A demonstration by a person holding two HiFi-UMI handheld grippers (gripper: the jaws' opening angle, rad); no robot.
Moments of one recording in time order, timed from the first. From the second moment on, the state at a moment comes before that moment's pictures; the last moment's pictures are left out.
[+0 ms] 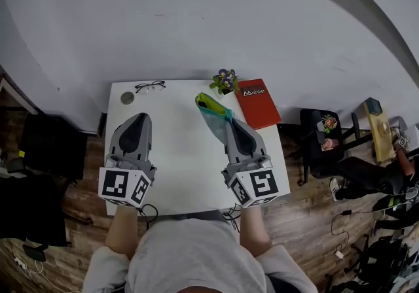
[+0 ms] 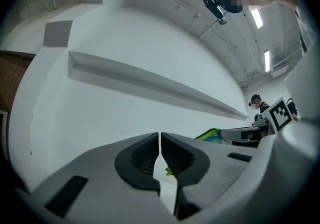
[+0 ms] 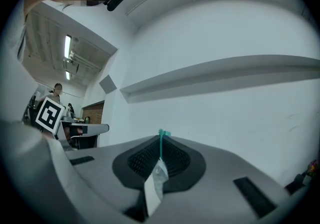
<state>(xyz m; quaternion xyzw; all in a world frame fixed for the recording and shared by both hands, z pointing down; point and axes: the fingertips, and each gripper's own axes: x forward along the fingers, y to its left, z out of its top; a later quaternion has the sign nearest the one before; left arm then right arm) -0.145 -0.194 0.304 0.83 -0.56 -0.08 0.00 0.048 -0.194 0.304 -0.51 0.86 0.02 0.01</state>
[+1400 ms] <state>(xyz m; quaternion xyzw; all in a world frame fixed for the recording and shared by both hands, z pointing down) -0.147 -0.158 0.293 0.83 -0.56 -0.09 -0.02 0.077 -0.149 0.291 -0.56 0.83 0.04 0.02</state>
